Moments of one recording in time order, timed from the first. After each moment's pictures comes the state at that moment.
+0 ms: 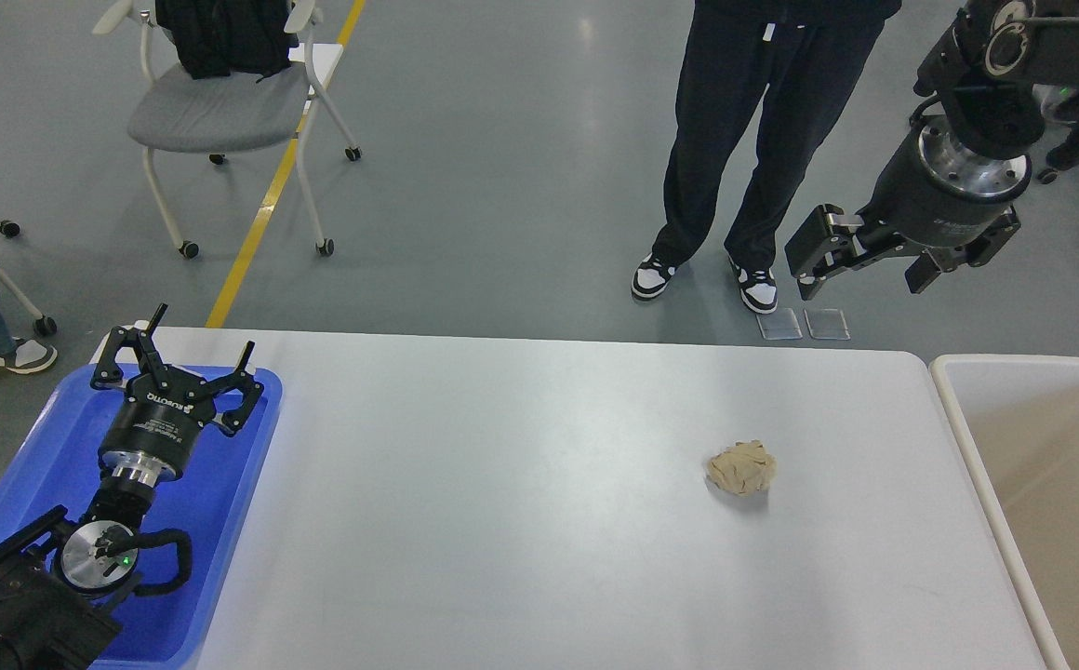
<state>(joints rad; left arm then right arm) -0.48 0.36 -0.88 -0.46 -0.17 -0.77 -0.42 2.19 -0.36 -1.07 1.14 -0.21 0.79 -0.17</state>
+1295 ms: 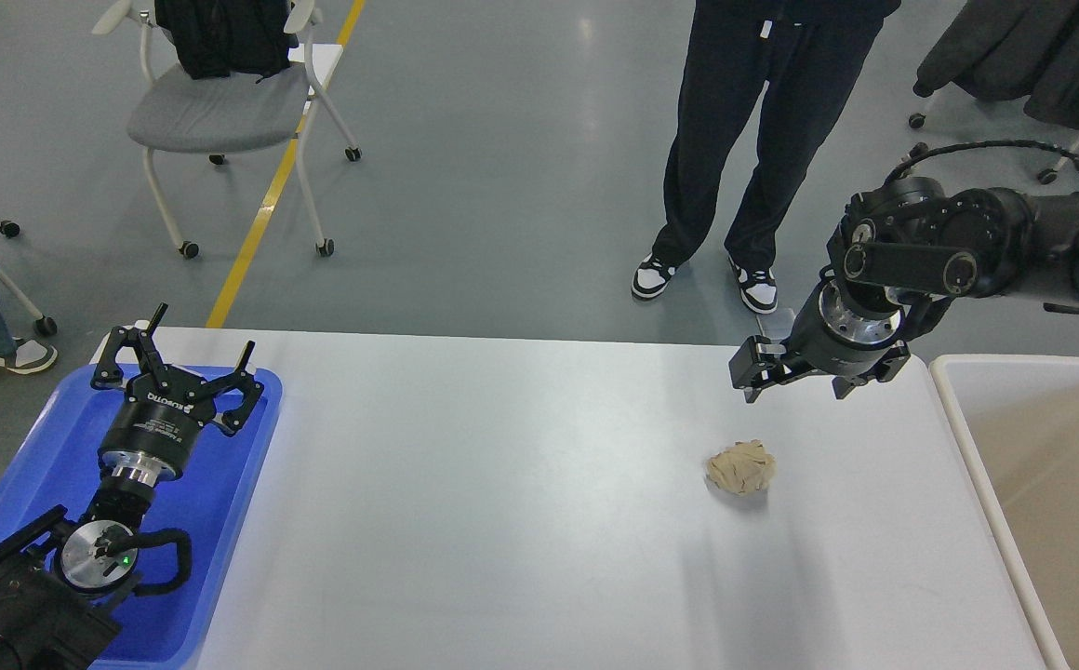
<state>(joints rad) -0.48 0.36 -0.88 -0.46 -0.17 -0.77 -0.42 1.73 -0.22 -0.98 0.96 -0.26 0.56 -0.18</state>
